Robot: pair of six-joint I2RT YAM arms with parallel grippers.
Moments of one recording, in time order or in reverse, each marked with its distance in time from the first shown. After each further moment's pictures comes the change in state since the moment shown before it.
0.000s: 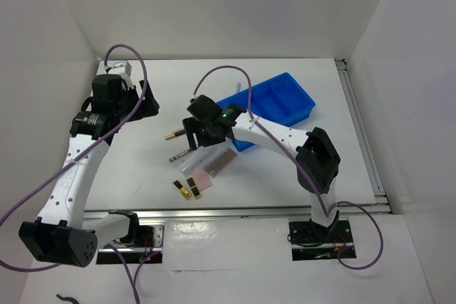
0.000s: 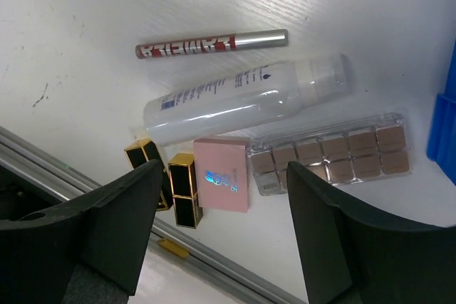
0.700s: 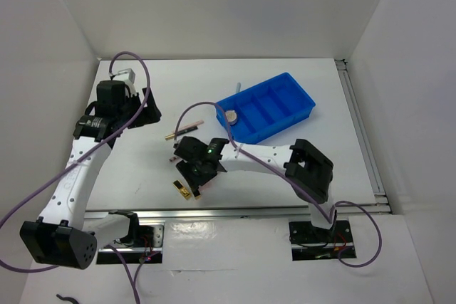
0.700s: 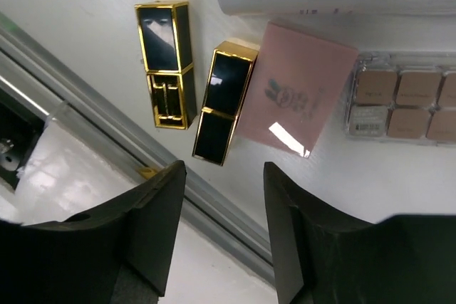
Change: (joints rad) left arm 0.000 -0.015 -0.070 -0.010 0.019 -0.006; right arm 0.216 -0.014 -0.197 0.035 -0.048 -0.072
